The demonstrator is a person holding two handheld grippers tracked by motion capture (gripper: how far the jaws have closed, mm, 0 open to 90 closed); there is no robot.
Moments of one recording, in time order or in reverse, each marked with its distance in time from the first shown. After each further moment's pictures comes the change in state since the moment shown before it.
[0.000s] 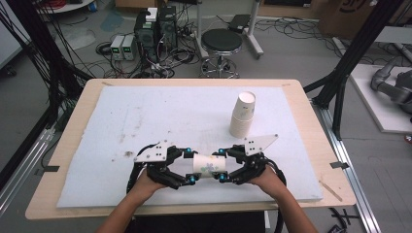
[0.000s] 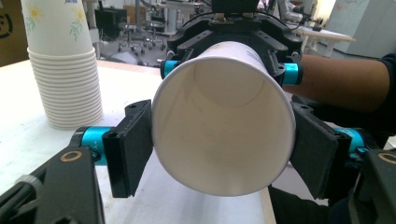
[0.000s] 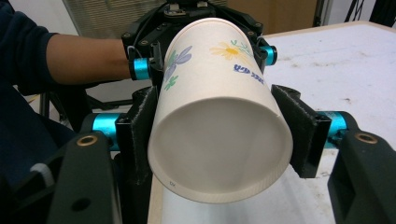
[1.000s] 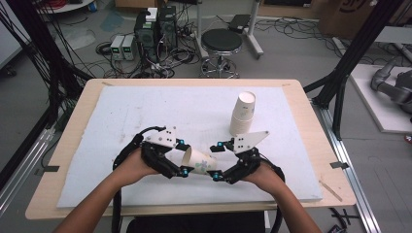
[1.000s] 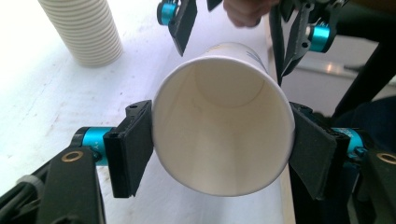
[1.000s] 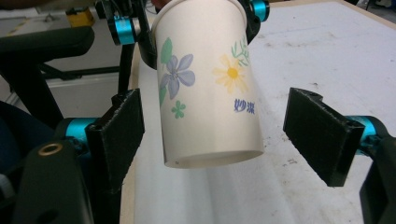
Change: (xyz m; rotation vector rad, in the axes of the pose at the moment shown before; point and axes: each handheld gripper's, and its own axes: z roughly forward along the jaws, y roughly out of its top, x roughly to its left) left arm 0.010 0.070 -0.005 0.507 0.043 0.084; right arm 0.006 0.026 0.013 0.159 -0.138 -0.052
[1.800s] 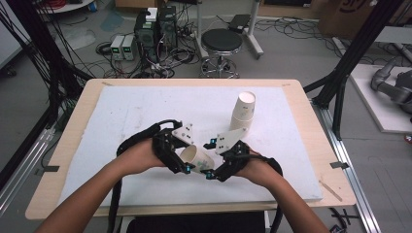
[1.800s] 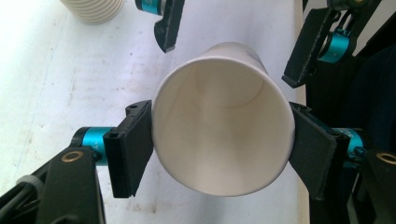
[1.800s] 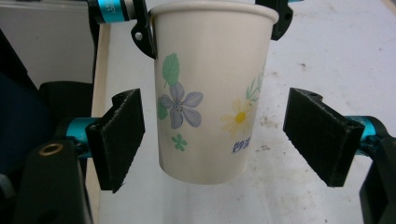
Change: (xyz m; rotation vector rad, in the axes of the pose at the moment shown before) left arm 0.002 0.039 0.012 0.318 0.045 0.066; right arm 0.001 0.031 0.022 0.263 -0.074 -0.165
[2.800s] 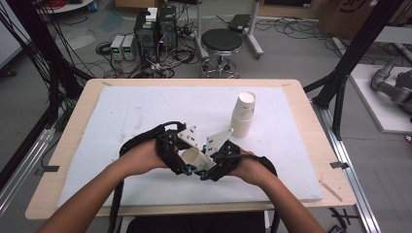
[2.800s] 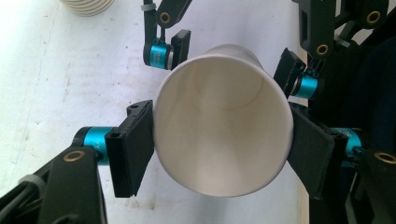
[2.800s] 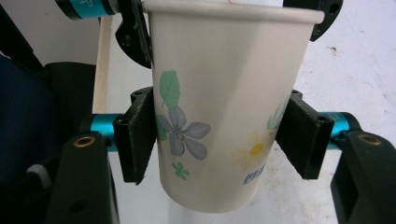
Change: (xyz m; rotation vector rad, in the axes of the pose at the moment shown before) left arm -0.003 0.005 0.005 0.036 0.000 0.008; right arm -0.001 0.006 0.023 0.088 0.052 -0.003
